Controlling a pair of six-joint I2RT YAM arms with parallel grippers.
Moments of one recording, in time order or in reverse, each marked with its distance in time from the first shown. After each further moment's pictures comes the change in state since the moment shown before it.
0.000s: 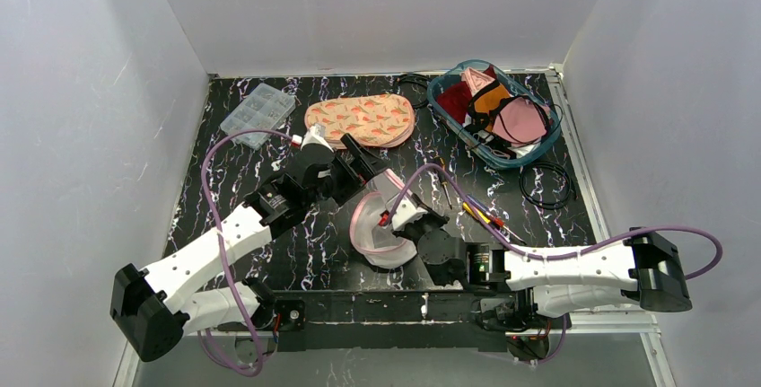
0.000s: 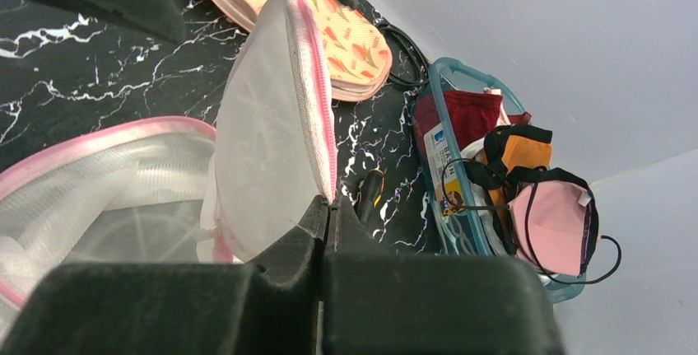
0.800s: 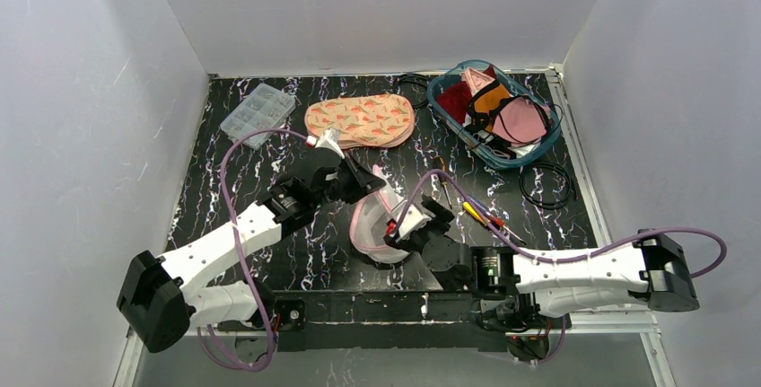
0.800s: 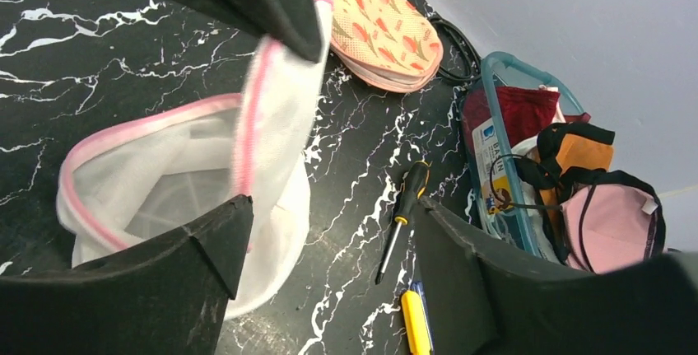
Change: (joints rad) left arm 0.006 0.082 -0.048 0.130 0.088 0.082; right arm 0.037 -0.051 -0.038 -0.074 -0.068 0.087
